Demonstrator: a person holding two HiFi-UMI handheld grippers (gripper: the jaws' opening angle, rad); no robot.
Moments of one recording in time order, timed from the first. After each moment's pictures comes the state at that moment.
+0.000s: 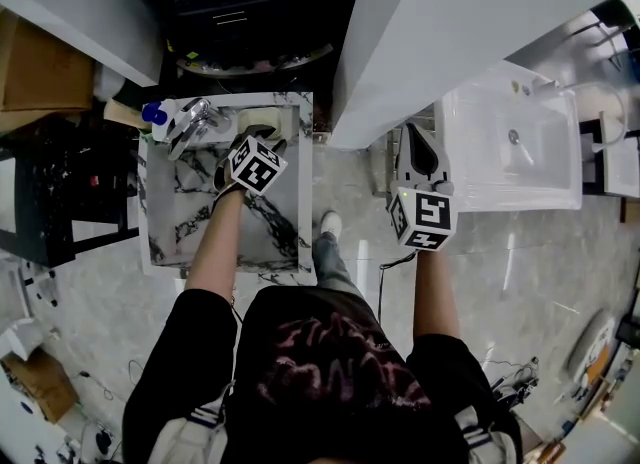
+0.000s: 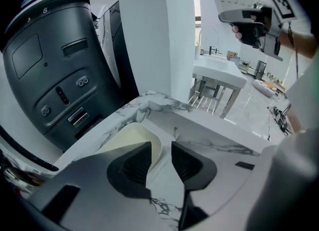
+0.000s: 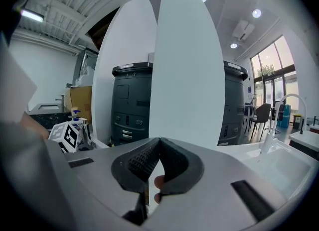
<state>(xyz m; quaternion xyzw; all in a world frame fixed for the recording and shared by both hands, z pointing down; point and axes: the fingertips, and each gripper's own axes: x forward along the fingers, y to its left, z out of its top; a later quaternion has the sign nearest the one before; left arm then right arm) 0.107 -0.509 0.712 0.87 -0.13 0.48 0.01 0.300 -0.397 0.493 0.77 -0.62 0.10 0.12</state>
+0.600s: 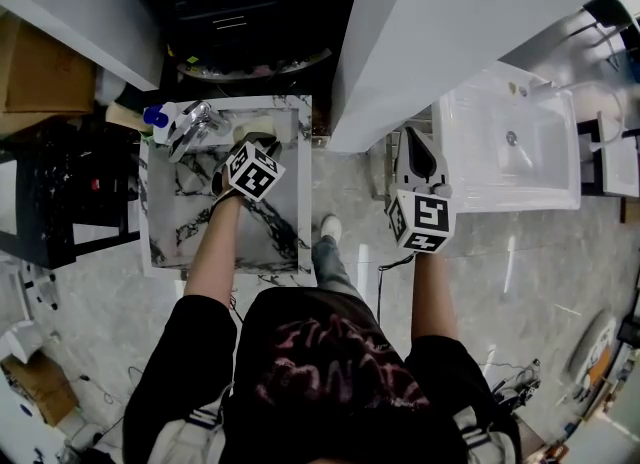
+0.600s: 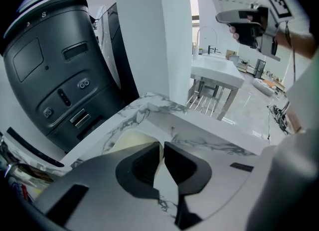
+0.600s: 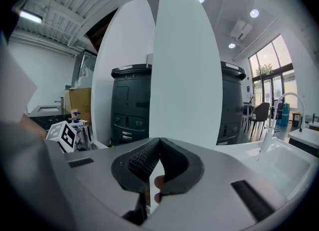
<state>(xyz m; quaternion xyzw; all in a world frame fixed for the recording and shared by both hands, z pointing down) 0.100 -0.502 0.704 0.87 -0.12 0.48 0.01 0.299 -0.391 0.490 0.78 -0.61 0.10 0.11</state>
